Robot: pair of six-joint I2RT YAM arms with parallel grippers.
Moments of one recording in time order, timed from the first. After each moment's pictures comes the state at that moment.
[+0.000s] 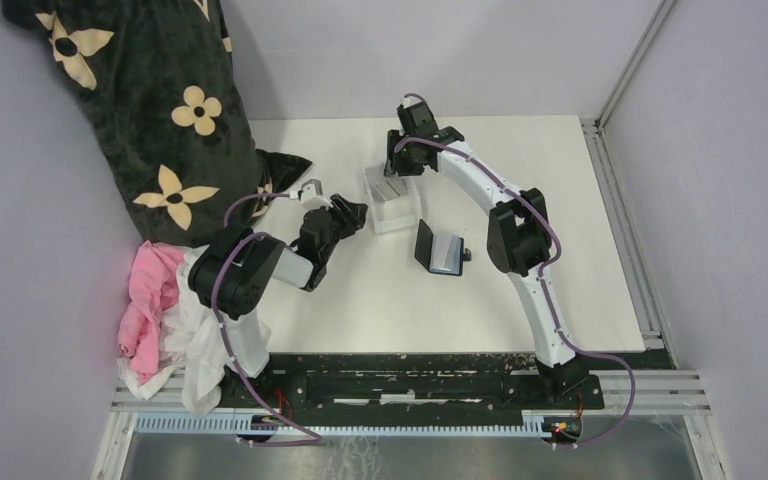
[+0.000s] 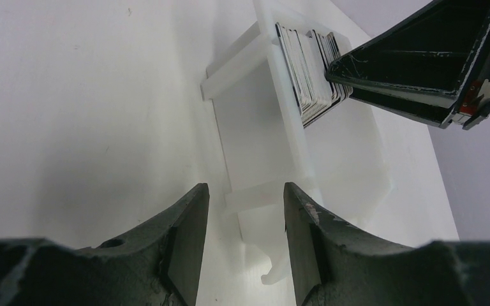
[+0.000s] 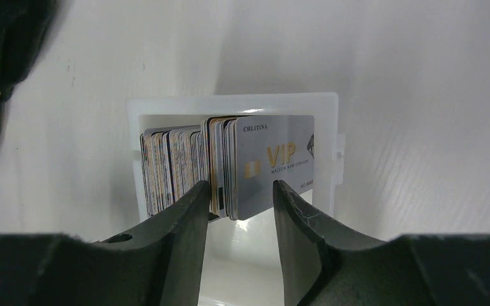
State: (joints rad) left arm -0.44 1.85 0.61 1.03 -0.16 -0.76; right arm 0.52 2.42 2.25 -0.64 -0.03 0.46
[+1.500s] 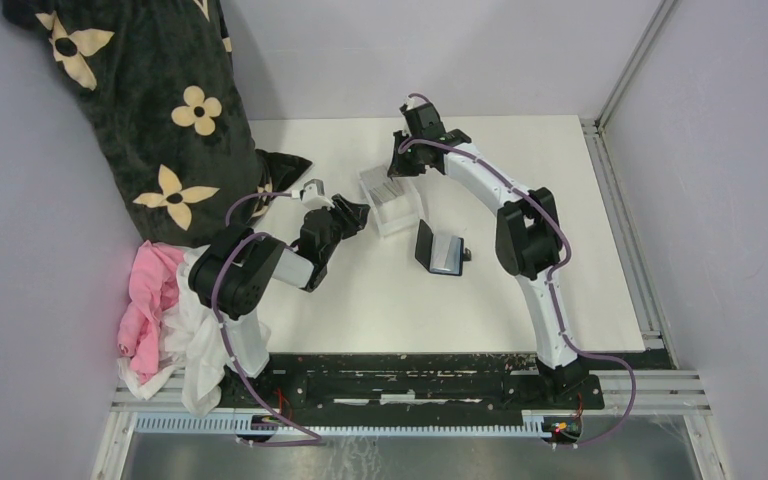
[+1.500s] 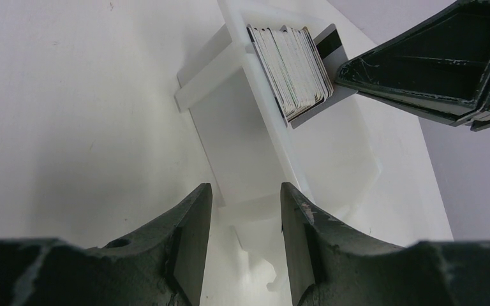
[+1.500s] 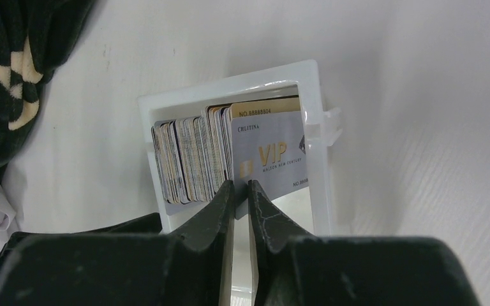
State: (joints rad) left arm -0.45 1.85 0.61 1.04 -0.12 -0.76; right arm 0.51 2.34 2.12 -0.55 -0.15 0.48
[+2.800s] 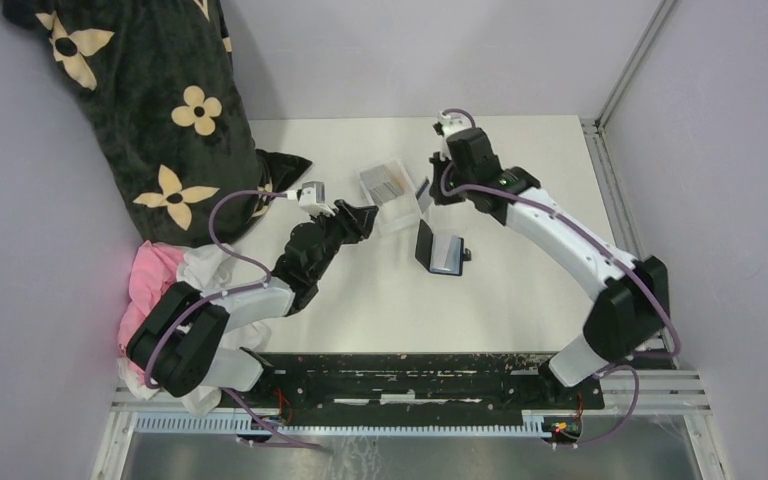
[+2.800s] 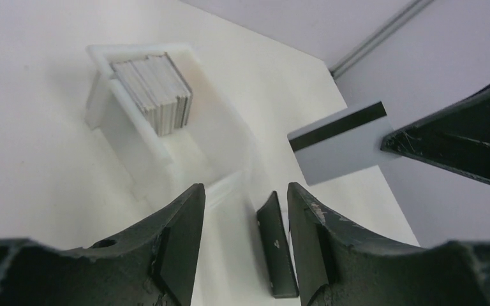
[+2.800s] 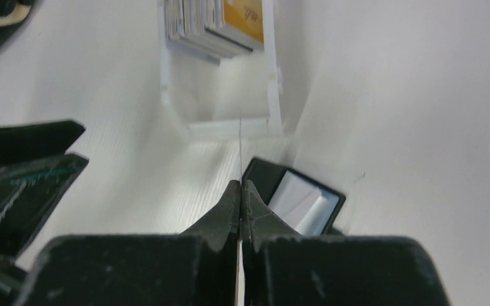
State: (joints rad) left arm -0.58 1.39 0.48 0.86 -0.20 -0.65; right arm 0.57 1.66 1.49 -0.50 0.08 0.29
